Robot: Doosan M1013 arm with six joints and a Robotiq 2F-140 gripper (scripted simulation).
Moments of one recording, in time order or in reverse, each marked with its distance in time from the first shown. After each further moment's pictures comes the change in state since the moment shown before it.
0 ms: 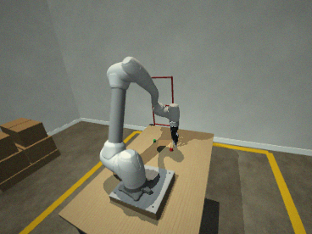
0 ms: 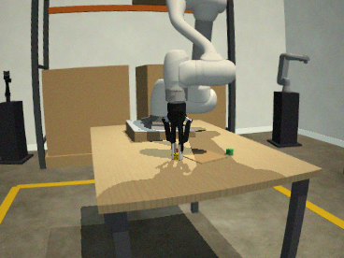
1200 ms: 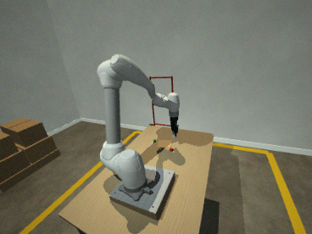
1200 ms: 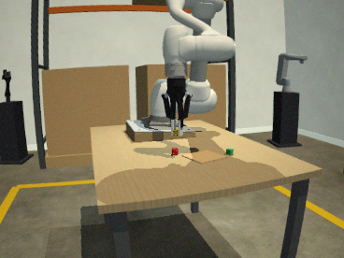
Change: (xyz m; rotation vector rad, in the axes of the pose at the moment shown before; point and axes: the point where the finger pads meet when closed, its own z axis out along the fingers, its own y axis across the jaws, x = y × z) arm 0.000 0.000 -0.100 0.000 0.000 0.000
